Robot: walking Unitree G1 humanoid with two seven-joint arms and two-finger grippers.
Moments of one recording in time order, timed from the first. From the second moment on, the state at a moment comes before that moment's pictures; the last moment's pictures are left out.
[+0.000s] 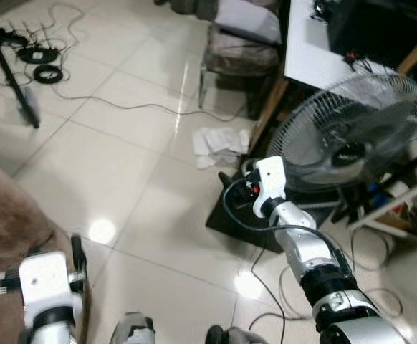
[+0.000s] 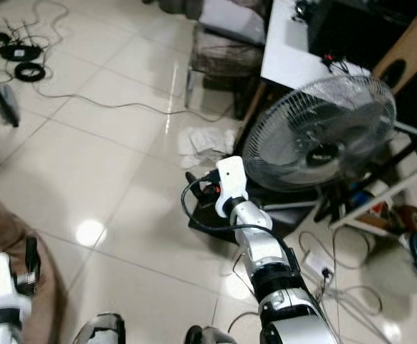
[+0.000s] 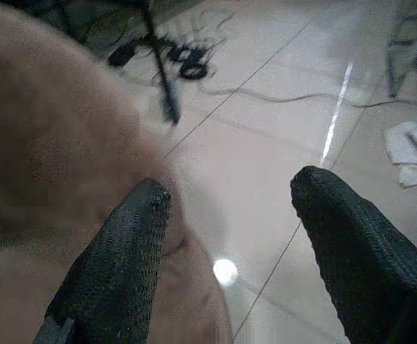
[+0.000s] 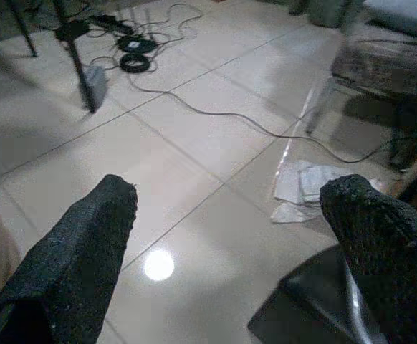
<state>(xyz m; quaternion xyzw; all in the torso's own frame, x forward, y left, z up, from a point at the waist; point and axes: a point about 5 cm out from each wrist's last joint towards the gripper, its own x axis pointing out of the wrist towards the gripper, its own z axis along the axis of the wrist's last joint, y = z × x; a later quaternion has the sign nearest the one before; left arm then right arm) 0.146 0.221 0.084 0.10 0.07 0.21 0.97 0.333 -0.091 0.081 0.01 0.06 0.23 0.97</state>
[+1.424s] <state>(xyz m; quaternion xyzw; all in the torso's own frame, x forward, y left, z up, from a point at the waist) 0.257 0.147 0.088 0.06 0.02 -0.01 1.00 0.275 -0.195 0.076 -0.03 0.03 0.01 1.00</state>
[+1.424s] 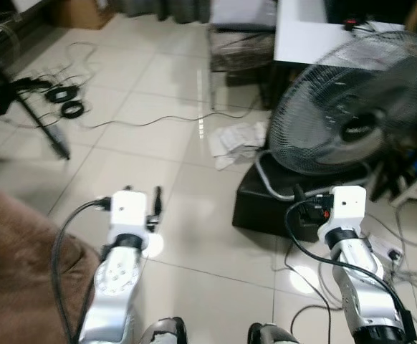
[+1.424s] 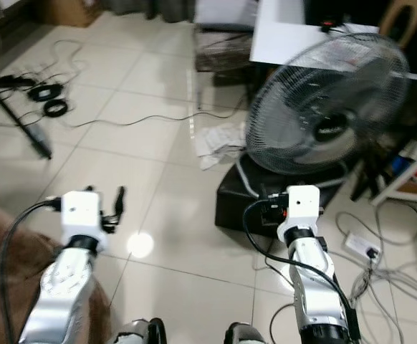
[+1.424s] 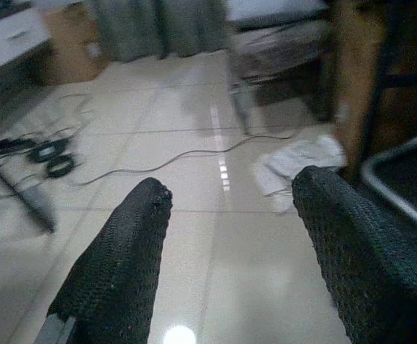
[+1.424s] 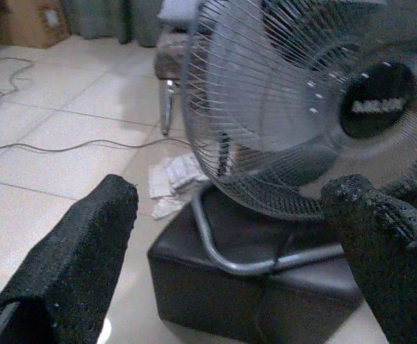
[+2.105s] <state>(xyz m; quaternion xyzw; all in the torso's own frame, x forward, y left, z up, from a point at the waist) 0.265 0.145 0.088 0.07 0.03 -0.05 1.00 0.283 -0.174 0.087 -0.02 0.04 0.03 1.00</state>
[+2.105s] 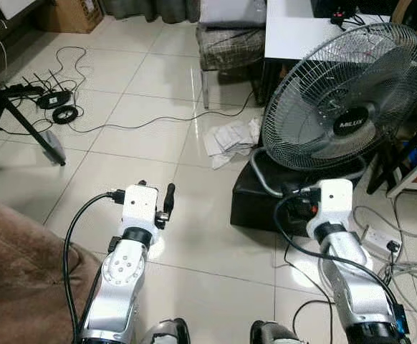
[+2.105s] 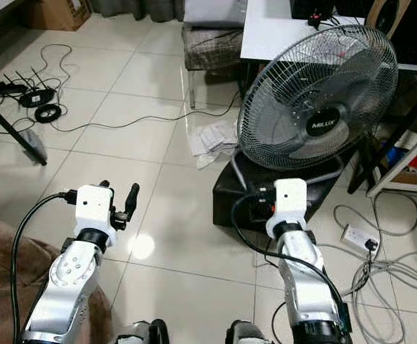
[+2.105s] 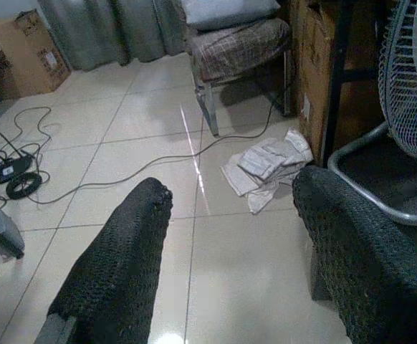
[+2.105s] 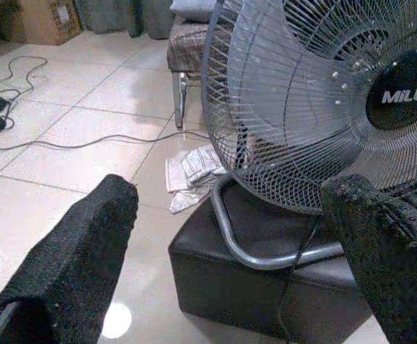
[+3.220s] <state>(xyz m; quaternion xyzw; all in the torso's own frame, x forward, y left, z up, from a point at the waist) 0.244 0.166 0.088 0.10 0.05 -0.04 0.99 0.288 -0.159 0.078 -0.03 0.07 0.07 1.00</state>
